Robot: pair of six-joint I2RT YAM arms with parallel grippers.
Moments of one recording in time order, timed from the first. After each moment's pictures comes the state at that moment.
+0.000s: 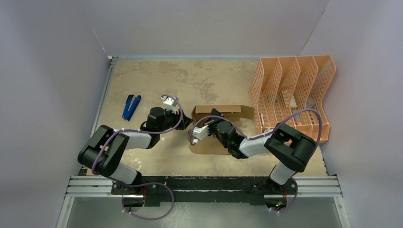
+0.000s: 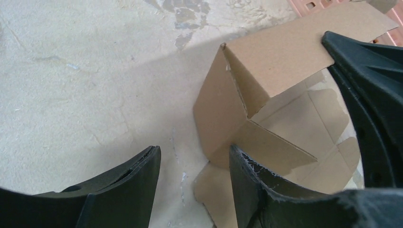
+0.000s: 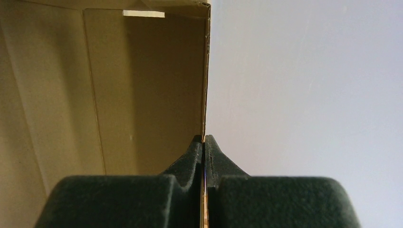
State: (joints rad) left arm -0.43 1.51 0.43 0.72 0.31 -0.36; right arm 0.92 1.64 0.52 0.85 0.38 -1.44
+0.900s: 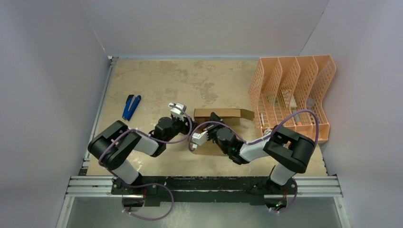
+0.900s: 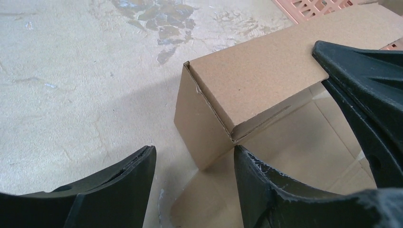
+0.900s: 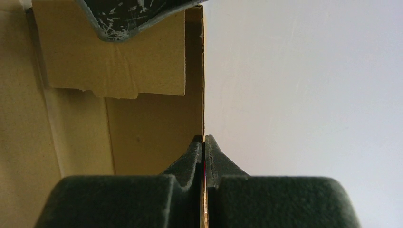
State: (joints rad) left arm -0.62 1.60 0.35 1.01 0.07 -0.31; right arm 1.01 1.64 0.45 0.96 0.45 -1.46
